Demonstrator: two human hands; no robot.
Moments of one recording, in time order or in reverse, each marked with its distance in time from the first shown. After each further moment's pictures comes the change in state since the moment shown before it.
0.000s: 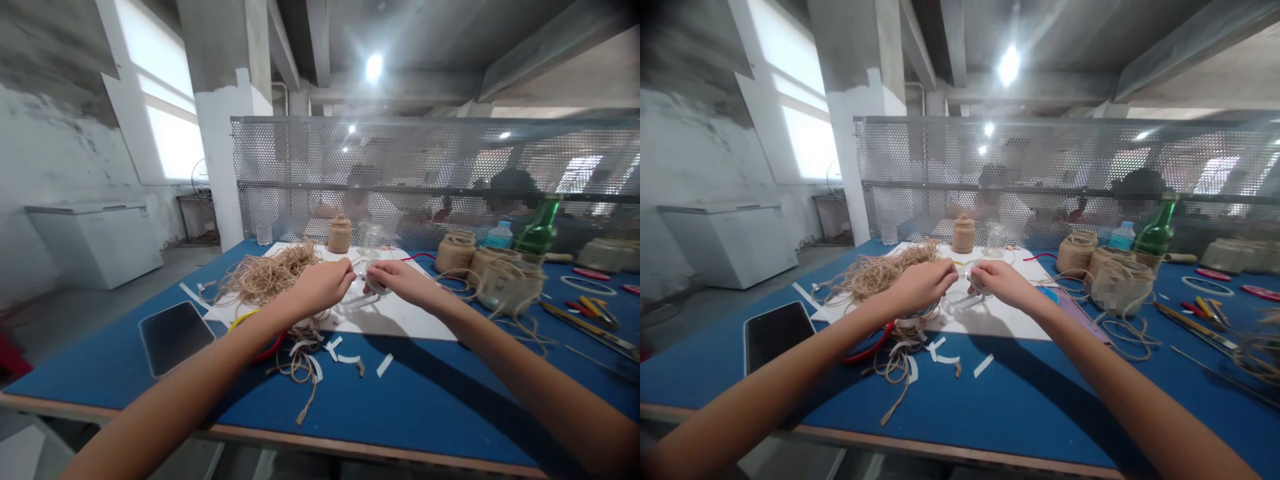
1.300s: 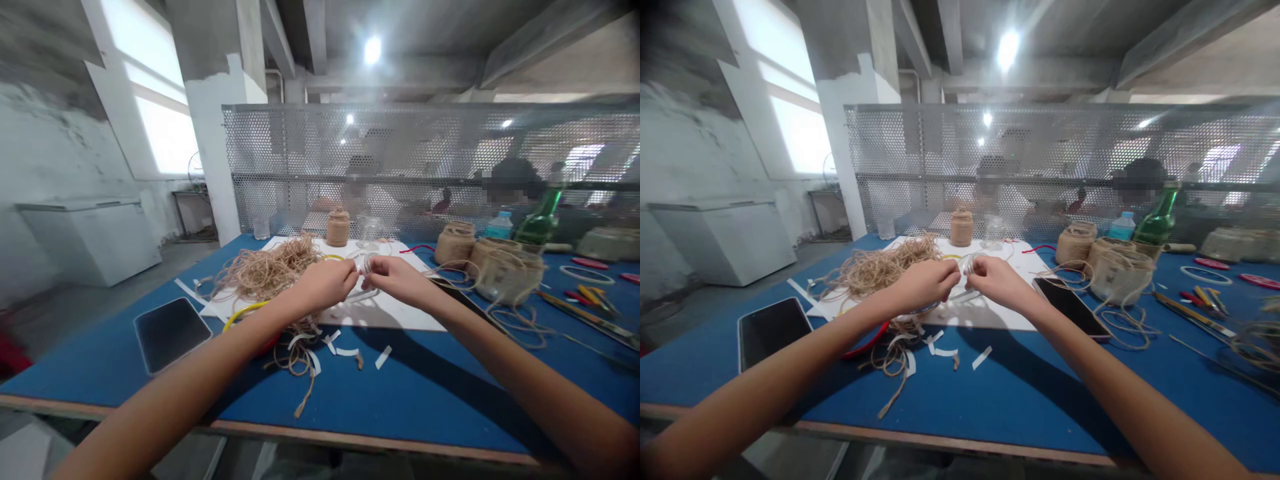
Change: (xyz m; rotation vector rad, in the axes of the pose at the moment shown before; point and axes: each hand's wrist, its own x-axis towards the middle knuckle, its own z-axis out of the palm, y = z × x) left_hand 0.009 0.009 0.009 0.009 -0.135 -0.003; right_hand -0.001 0.019 0.007 -0.174 0.087 0.039
